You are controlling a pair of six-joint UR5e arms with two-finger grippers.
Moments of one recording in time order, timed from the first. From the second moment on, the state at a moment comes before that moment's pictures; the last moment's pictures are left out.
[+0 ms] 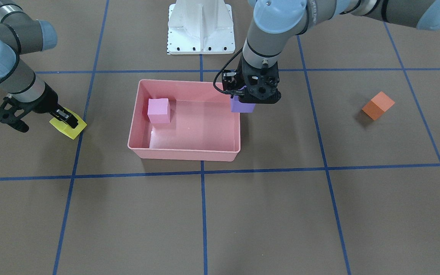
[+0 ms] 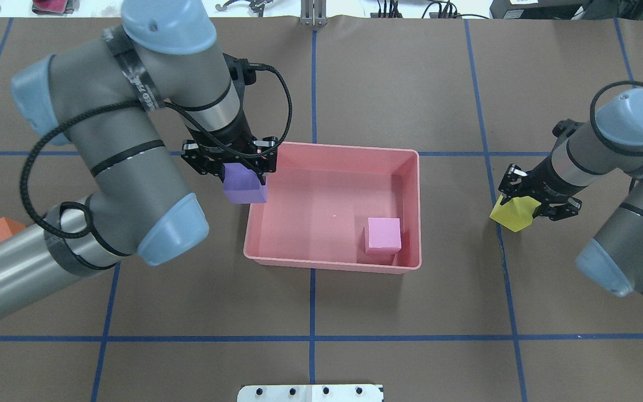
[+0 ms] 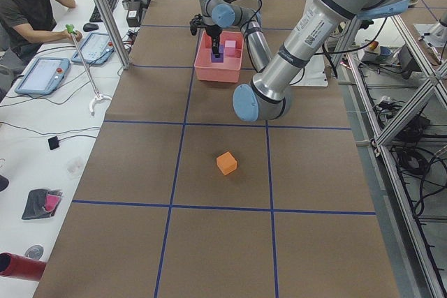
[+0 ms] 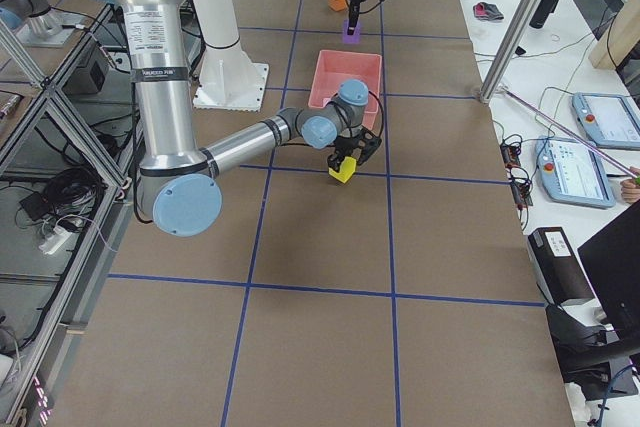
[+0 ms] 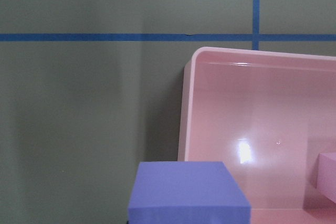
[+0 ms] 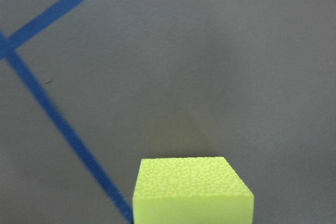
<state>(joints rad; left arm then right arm) -0.68 -2.37 -1.75 -1.28 -2.14 -1.06 0.83 -1.40 1.83 -1.40 2.17 1.52</state>
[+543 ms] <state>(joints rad) -0.61 -2.40 -1.55 -1.52 -2.09 -1.17 0.84 -1.10 1.84 -1.64 2.18 1.62</state>
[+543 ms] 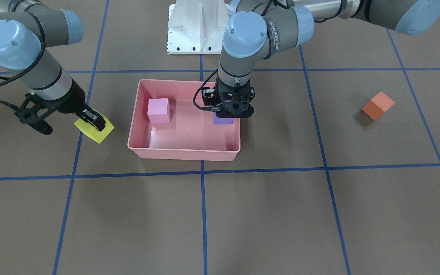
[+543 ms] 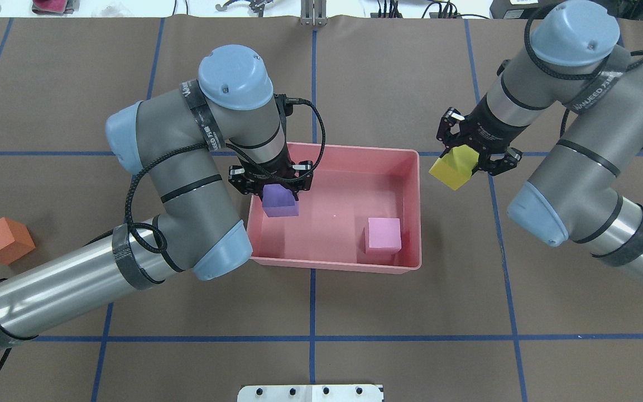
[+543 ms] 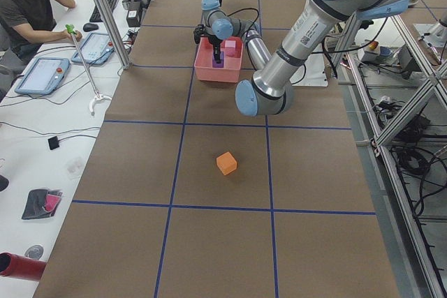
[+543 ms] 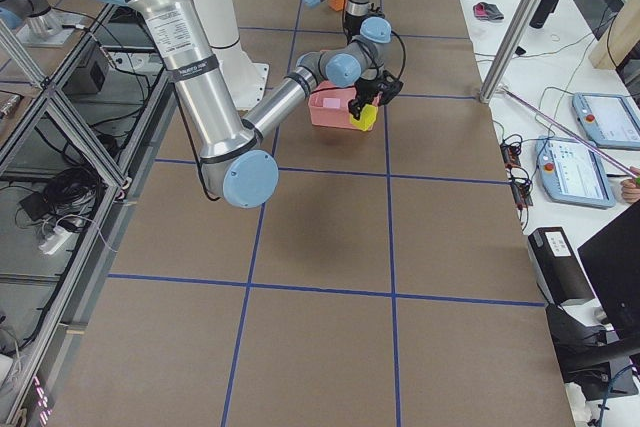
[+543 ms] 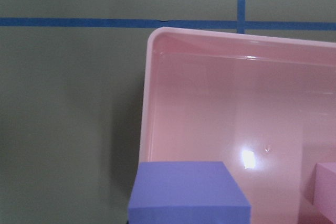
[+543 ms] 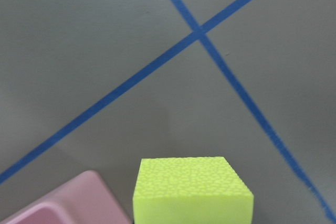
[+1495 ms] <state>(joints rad) -0.79 -2.23 -1.76 -1.51 -2.21 -1.03 0.63 -0.91 1.78 -1.65 2.04 1.86</state>
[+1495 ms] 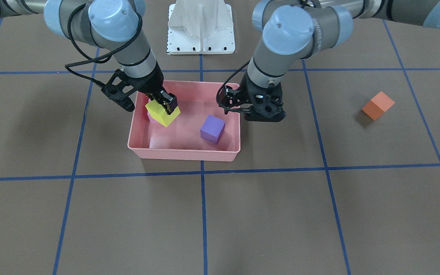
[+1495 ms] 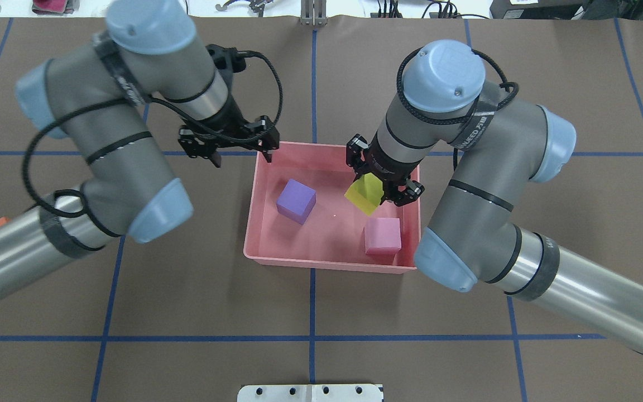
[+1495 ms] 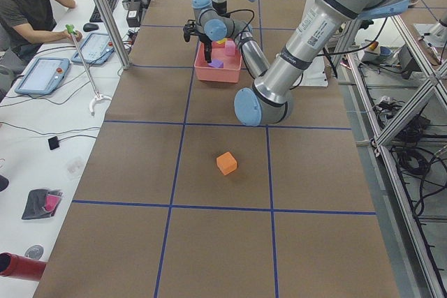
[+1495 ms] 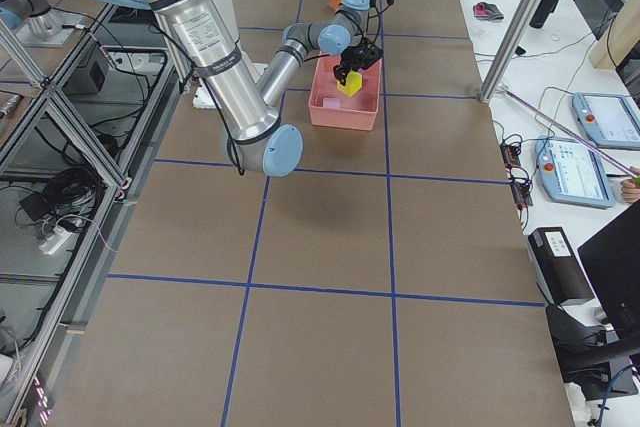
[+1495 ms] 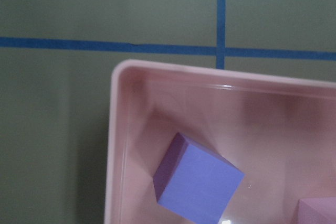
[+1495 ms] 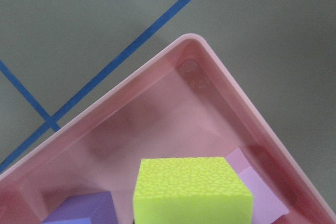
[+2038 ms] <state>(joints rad) -1.00 -1.80 -1.94 -1.49 -2.25 -0.41 0.51 -0.90 1.72 -1.55 1.94 1.95</state>
